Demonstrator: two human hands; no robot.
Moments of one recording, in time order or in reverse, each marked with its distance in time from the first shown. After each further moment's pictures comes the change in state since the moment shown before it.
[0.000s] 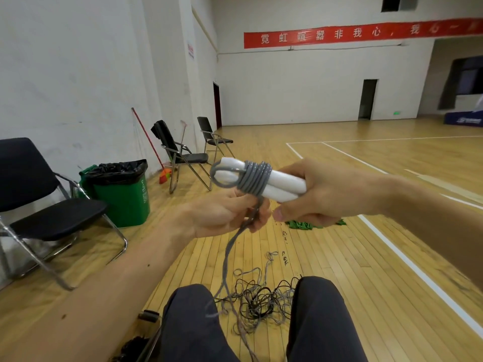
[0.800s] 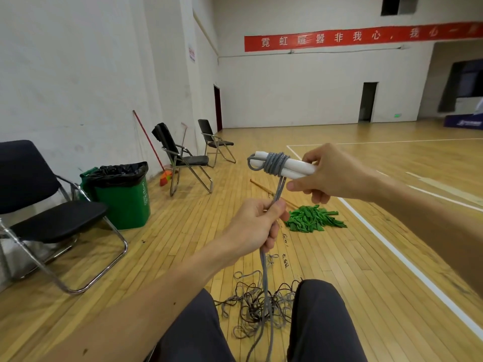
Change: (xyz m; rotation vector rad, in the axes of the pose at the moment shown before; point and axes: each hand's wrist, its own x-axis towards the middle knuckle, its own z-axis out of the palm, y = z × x) left_hand 0.007 0.000 0.067 0.098 0.419 0.036; right_hand 0.027 0.048 -0.024 -0.093 0.492 0.142
